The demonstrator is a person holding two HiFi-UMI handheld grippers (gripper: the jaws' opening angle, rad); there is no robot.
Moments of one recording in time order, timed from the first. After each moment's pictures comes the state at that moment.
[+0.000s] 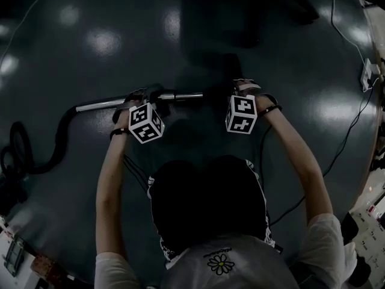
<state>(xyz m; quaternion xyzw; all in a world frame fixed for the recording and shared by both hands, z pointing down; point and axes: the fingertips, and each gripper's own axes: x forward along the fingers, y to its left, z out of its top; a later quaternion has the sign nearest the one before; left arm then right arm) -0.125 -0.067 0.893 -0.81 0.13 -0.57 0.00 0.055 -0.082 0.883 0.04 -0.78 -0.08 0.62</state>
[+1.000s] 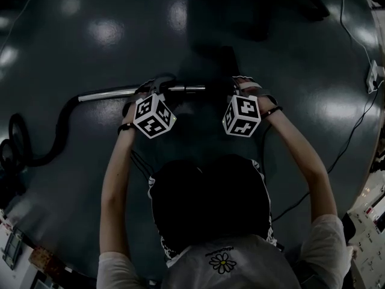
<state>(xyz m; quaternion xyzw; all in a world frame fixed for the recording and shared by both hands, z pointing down) -0.091 -0.070 0.874 -0.86 0.17 -0.49 -0.05 0.011 -0.071 0.864 0.06 -0.82 -0.08 0.56</state>
